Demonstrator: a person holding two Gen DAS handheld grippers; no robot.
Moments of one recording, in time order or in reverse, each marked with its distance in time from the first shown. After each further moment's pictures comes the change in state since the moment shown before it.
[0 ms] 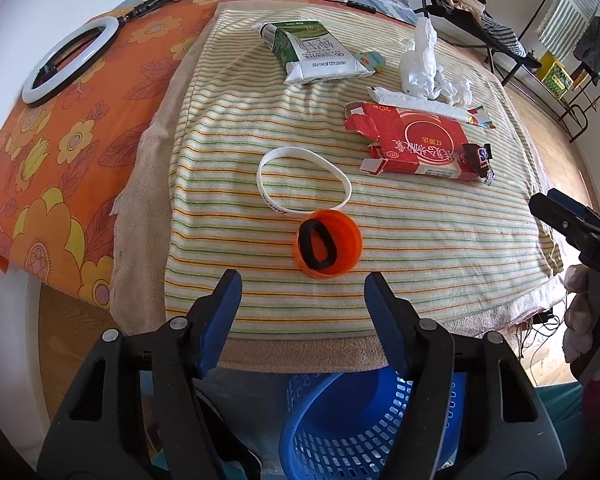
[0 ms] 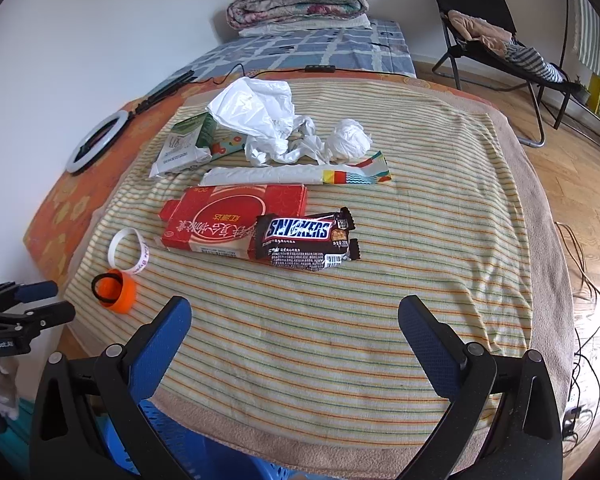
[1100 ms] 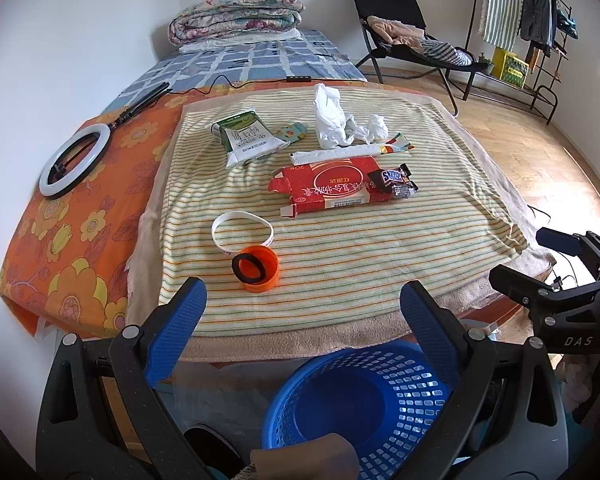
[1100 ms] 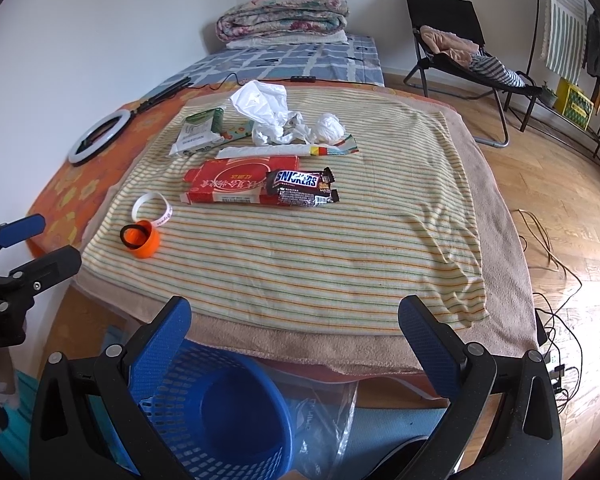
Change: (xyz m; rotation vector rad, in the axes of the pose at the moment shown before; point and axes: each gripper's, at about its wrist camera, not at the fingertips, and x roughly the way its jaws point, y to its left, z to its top) left arm -0.083 -0.076 -0.060 0.203 -0.305 0.036; right arm -0.081 0.027 -0.070 0.010 -0.051 -0.119
